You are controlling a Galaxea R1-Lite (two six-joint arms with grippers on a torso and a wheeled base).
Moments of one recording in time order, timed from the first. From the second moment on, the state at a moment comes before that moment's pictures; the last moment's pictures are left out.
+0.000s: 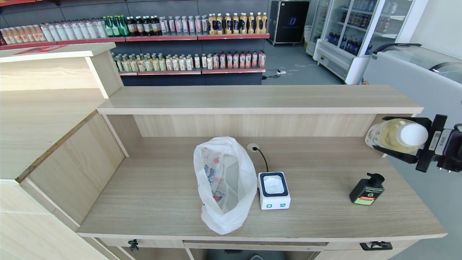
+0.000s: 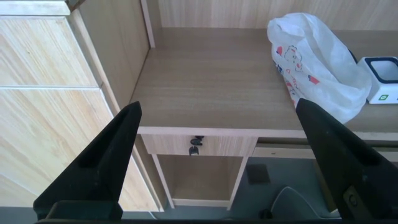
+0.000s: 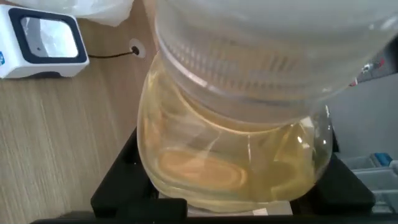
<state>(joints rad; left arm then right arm) 0.00 0.00 0.00 0.00 0.00 0.00 -0.28 1.54 -0.71 -0.65 0.97 -1.34</state>
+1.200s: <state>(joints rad) 0.00 0.00 0.00 0.00 0.00 0.00 -0.12 1.84 -0.68 -0.67 1.19 -1.54</state>
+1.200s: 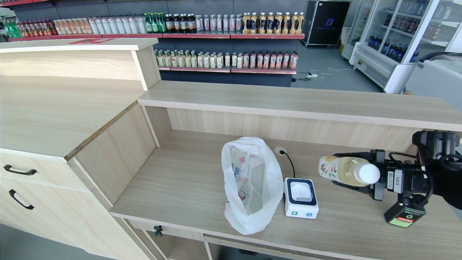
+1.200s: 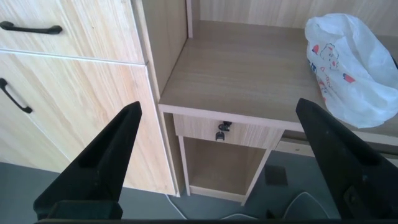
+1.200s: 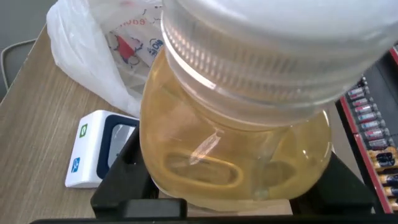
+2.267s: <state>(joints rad) 0.00 0.00 0.00 0.00 0.00 0.00 -0.07 2.03 -0.80 -0.68 1.17 -1.59</state>
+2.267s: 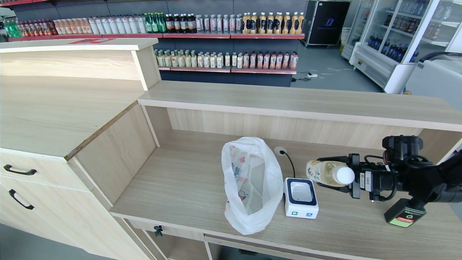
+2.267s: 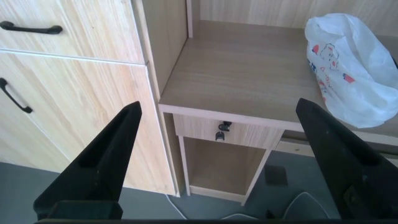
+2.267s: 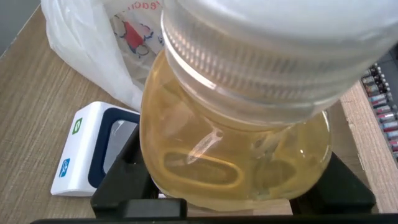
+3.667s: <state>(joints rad) 0.00 0.00 0.00 0.00 0.00 0.00 0.01 2.19 -0.96 -0.68 1.17 -1.55</state>
